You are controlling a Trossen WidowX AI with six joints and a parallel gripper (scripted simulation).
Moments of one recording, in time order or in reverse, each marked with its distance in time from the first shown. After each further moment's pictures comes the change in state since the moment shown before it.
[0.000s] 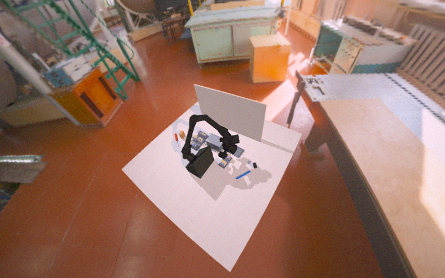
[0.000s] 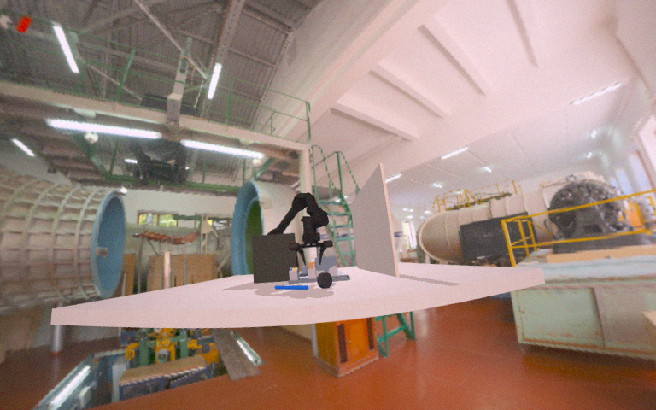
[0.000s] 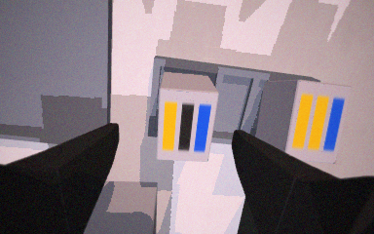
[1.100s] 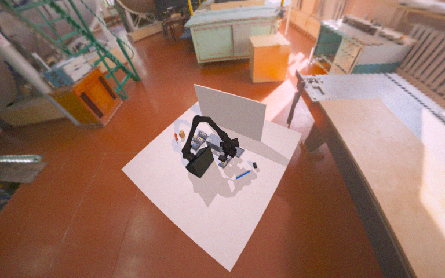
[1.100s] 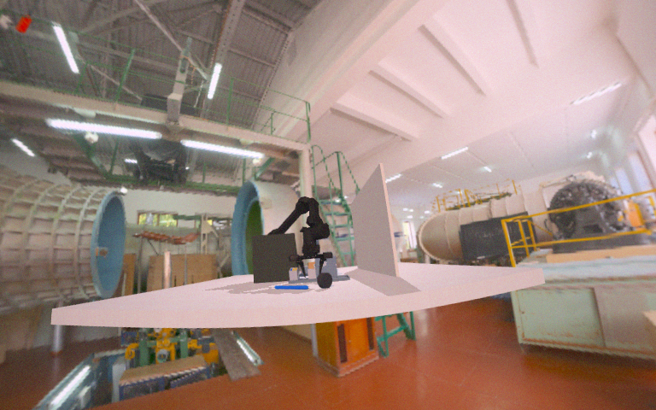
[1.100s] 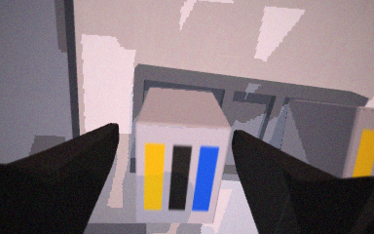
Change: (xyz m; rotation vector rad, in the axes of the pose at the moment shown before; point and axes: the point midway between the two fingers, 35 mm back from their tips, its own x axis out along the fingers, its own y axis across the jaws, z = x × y) arm 0.050 -0.005 -0.003 0.002 0.007 -0.002
